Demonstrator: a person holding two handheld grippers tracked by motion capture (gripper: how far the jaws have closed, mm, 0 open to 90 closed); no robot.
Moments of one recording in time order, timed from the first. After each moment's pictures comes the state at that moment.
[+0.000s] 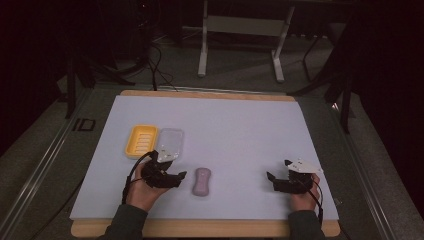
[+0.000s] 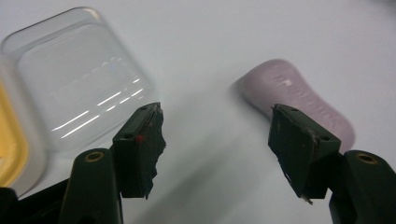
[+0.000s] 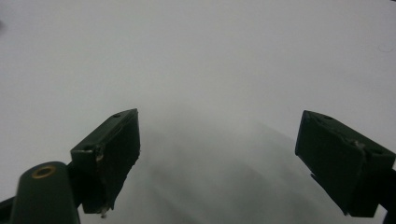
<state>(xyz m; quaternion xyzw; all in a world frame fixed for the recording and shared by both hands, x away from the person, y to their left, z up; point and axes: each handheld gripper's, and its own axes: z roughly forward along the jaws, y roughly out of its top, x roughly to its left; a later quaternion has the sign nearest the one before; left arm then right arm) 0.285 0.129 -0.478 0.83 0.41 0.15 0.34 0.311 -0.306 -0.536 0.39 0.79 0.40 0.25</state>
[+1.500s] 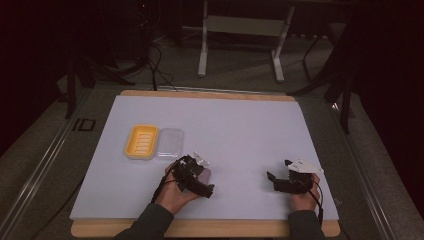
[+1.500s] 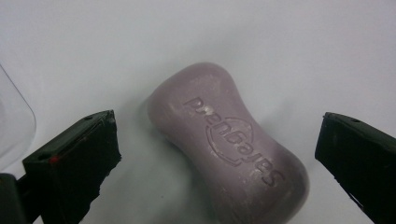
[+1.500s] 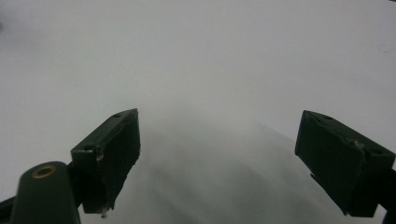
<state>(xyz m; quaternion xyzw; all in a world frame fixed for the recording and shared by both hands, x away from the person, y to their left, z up) 0.297 0.047 -0.506 0.87 0.40 0.10 0.27 0.311 -0.307 -0.536 0.40 0.79 0.40 0.25</state>
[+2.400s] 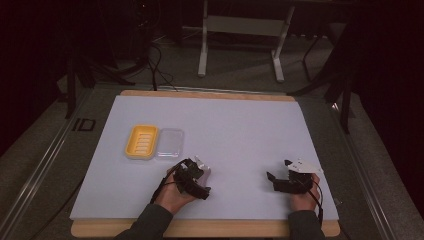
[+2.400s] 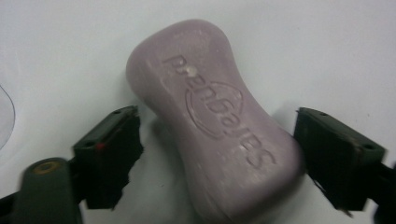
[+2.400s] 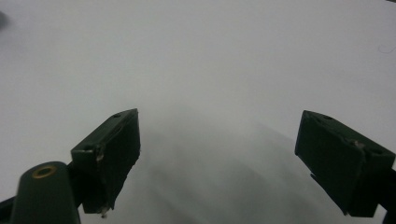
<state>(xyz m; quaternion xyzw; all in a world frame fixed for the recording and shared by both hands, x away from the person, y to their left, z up) 0.297 0.051 -0.517 0.89 0.37 0.10 0.24 0.311 -0.306 -0.536 0.39 0.79 0.40 0.25</state>
